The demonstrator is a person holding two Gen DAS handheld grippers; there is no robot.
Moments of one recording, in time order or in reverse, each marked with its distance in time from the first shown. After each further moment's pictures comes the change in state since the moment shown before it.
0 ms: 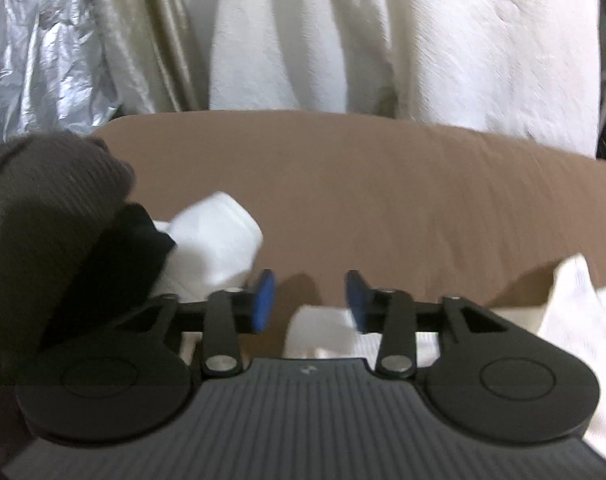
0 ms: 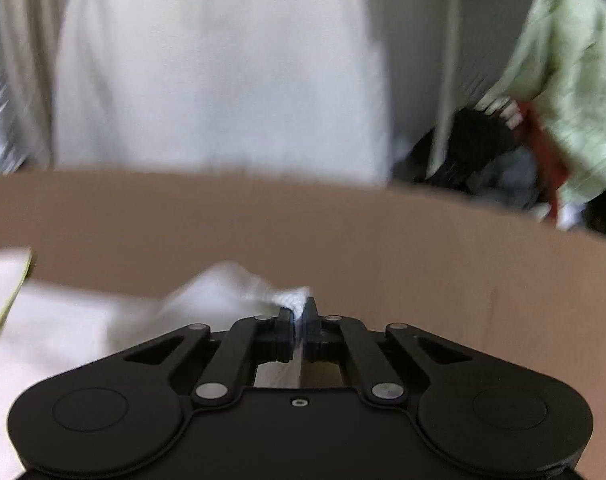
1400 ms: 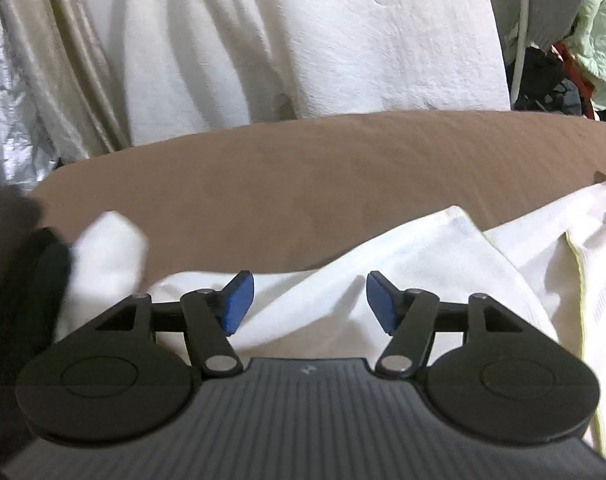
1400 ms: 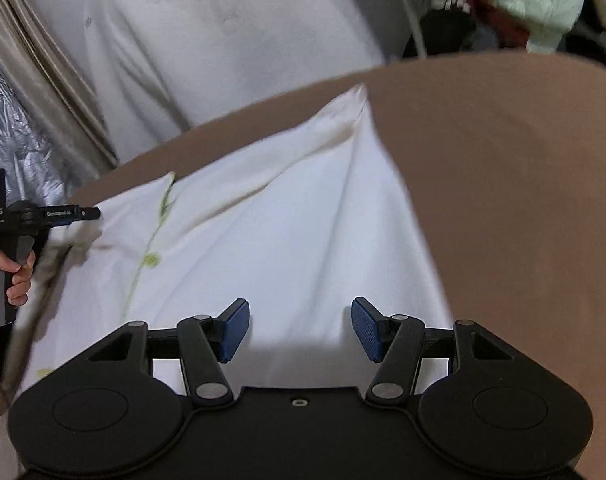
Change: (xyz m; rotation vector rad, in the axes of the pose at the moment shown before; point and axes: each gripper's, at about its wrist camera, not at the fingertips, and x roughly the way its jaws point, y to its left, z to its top) left arm -0.035 -0.096 -0.030 0.205 -0.033 -0.115; right arm -0.171 0.050 -0.150 0.315 0.103 0.188
